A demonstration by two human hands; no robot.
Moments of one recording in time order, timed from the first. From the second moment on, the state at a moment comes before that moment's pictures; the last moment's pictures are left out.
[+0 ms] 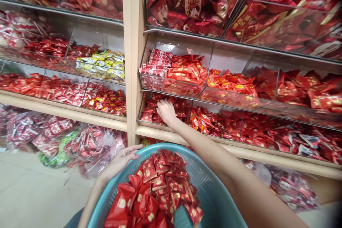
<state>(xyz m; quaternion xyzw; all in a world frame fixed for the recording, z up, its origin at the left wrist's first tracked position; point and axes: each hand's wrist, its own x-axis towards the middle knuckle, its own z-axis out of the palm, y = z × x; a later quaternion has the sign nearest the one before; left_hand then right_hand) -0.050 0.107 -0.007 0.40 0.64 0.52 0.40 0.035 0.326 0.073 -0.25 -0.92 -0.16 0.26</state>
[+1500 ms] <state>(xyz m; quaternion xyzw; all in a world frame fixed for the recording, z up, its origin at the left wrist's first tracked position) -0.042 0.107 0.001 0.39 0.64 0.50 0.42 0.243 0.199 -0.023 -0.48 -0.44 0.75 0.12</state>
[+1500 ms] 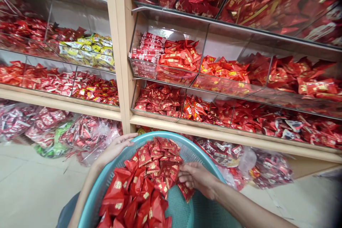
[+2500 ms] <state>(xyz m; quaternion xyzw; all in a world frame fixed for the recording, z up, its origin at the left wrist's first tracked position) -0.043 0.108 0.002 0.39 0.66 0.49 0.42 0.283 0.190 -0.002 -0.44 -0.49 0.69 0.29</state>
